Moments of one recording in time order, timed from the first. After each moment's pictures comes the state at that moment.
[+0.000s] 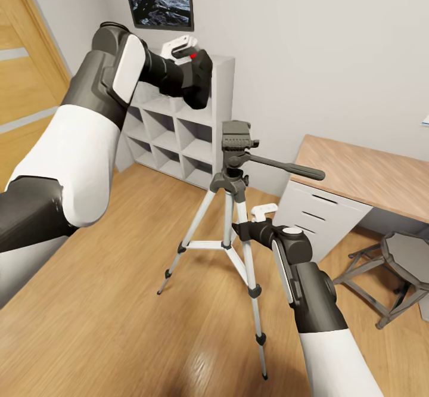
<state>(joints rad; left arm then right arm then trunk) -1.80 -0.16 -0.01 -0.68 0.22 1.03 -0.18 -0.66 0.17 0.07 -1.44 0.20 0.83 0.31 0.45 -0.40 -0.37</state>
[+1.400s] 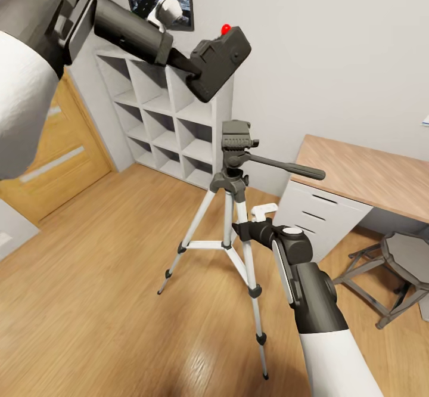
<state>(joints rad) -2.06 0.03 -0.37 -0.42 -0.15 0.77 -1.45 -0.66 0.17 0.07 -1.45 0.21 0.84 0.31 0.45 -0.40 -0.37</state>
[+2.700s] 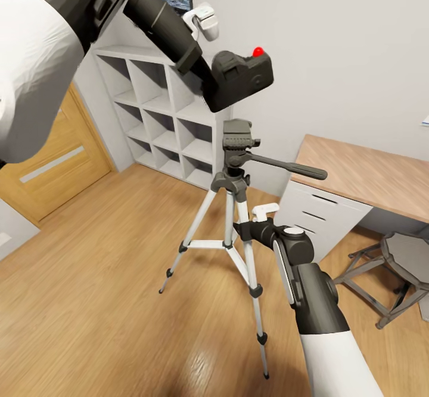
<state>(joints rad) -2.17 -0.11 -0.49 -0.33 -0.37 0.58 -1.54 -0.66 0.17 0.07 -1.46 0.21 0.84 0.31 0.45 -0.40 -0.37</state>
